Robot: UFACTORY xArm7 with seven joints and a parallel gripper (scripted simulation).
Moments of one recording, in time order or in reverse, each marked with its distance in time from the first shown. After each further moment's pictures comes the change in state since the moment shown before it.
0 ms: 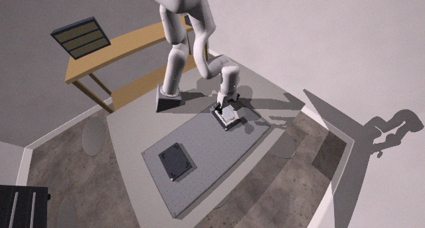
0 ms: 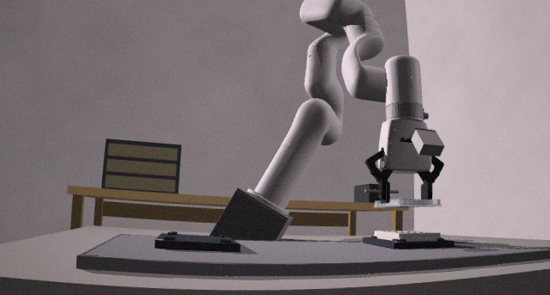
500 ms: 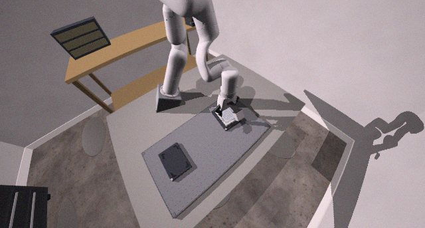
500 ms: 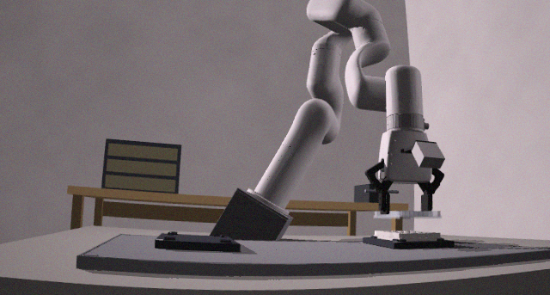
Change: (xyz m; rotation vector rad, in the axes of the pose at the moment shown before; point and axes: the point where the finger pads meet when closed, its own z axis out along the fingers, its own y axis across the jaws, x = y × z) arm 0.000 0.000 0.022 -0.001 0.000 0.000
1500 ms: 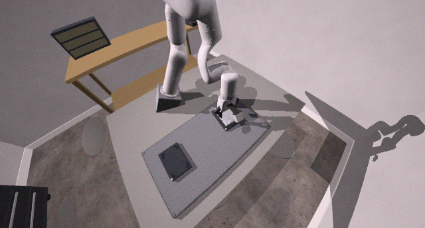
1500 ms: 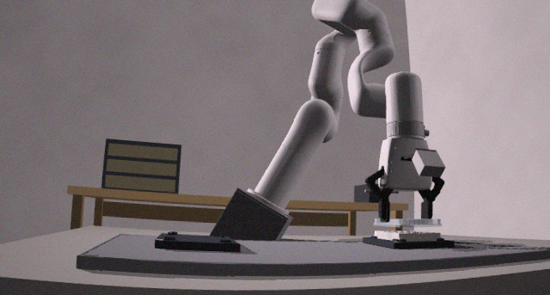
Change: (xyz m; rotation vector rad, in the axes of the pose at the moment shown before) arm 0.000 0.000 0.015 0.002 -0.001 0.000
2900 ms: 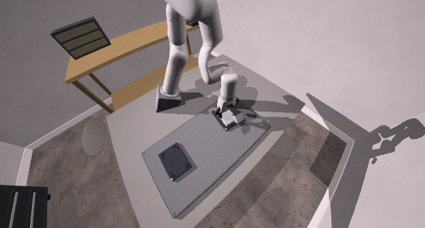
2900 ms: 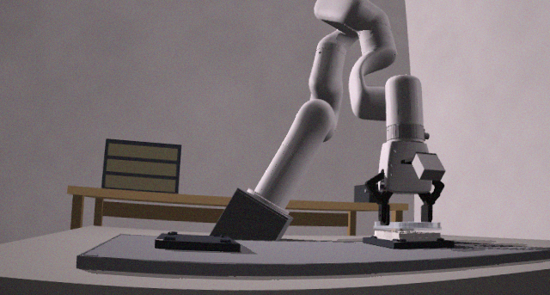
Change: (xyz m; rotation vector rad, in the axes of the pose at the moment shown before) arm 0.000 0.000 0.006 0.000 0.000 0.000
